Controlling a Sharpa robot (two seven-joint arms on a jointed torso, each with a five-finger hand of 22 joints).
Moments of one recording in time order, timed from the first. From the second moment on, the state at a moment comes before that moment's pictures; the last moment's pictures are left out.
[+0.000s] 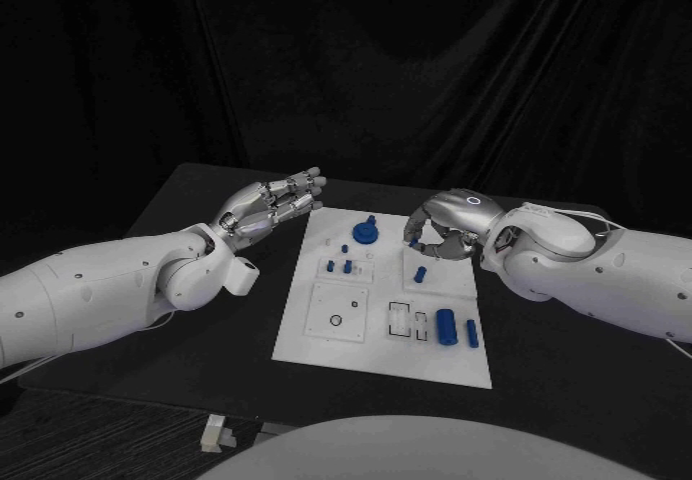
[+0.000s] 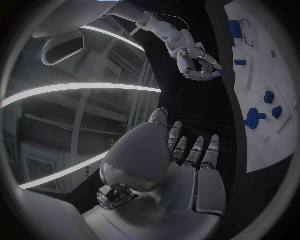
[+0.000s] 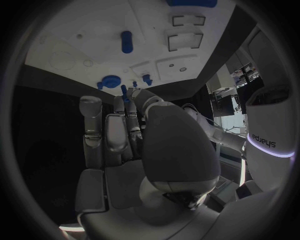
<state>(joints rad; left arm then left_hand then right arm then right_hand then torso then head) 1.17 -0.86 -0.21 1.38 -0.24 0.10 0.68 1.53 0.19 -0.17 0.25 0.50 0.52 0.09 0.05 0.05 0.04 0.05 0.20 0.03 0.09 0.22 0.14 0.02 0.10 0.10 0.30 0.04 0.25 1.24 -0.79 -0.21 1.50 -1.61 -0.40 0.04 1.45 -0.17 0.38 0.06 0.41 1.05 0.10 0.25 0.42 1.04 0.06 0.46 0.19 1.44 -0.03 1.24 1.21 0.15 1.30 0.08 0.75 1.29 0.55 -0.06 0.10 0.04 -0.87</state>
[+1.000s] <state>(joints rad) 1.16 -0.86 -0.21 1.37 -0.24 0.10 0.68 1.55 0.18 -0.16 0.25 0.50 0.53 0.09 0.05 0.05 0.04 0.05 0.20 0.03 0.08 0.21 0.14 0.02 0.10 0.10 0.30 0.03 0.23 1.13 -0.61 -0.21 1.48 -1.66 -0.42 0.04 1.45 -0.17 0.38 0.06 0.41 1.05 0.10 0.25 0.42 1.04 0.06 0.45 0.19 1.44 -0.03 1.24 1.21 0.15 1.30 0.08 0.75 1.29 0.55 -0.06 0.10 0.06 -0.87</state>
